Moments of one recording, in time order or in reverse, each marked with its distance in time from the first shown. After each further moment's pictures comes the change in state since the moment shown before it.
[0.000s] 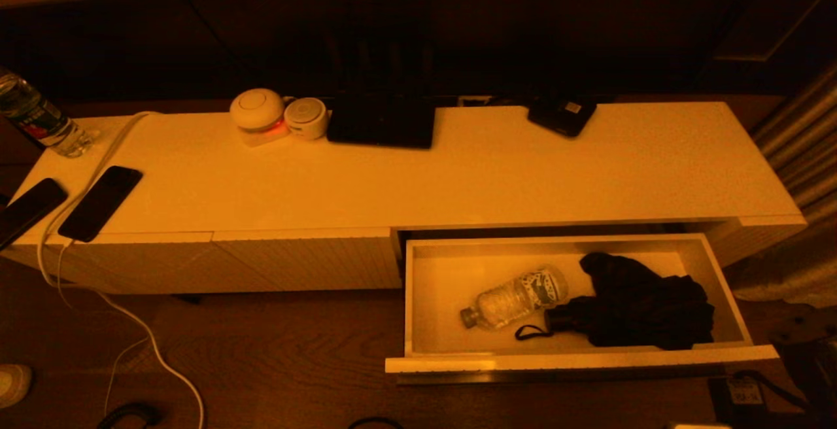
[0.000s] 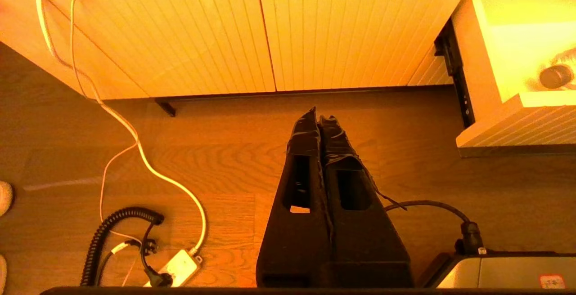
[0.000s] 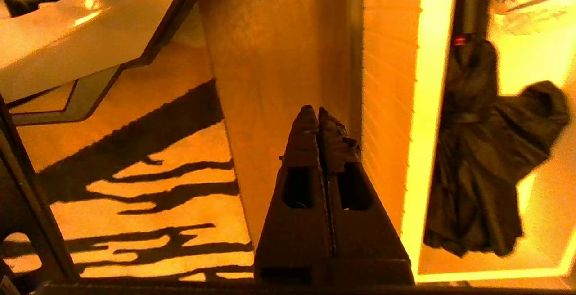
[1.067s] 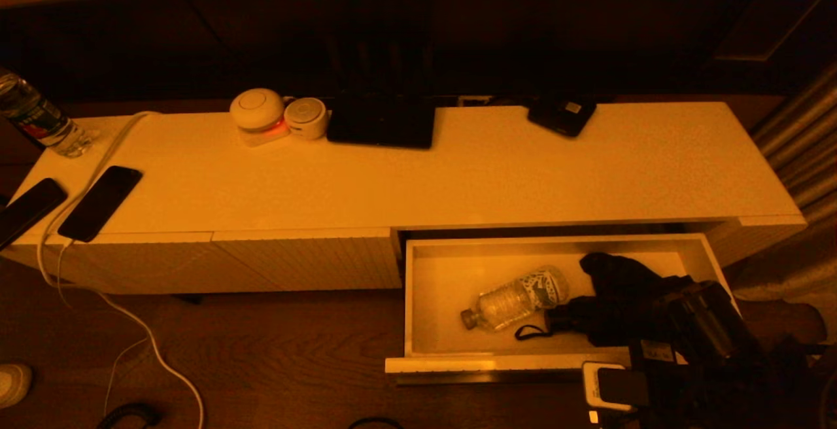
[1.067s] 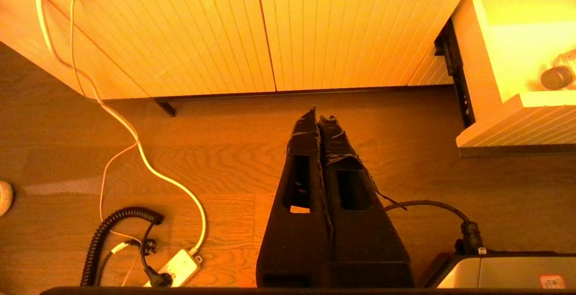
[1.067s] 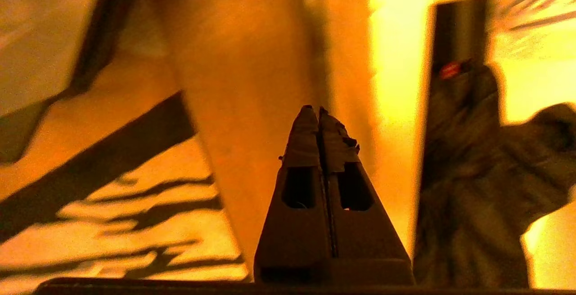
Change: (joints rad) left arm 0.000 0.000 0.000 0.001 0.000 0.000; right arm -0.044 0.401 -0.064 -0.323 -0.045 0.010
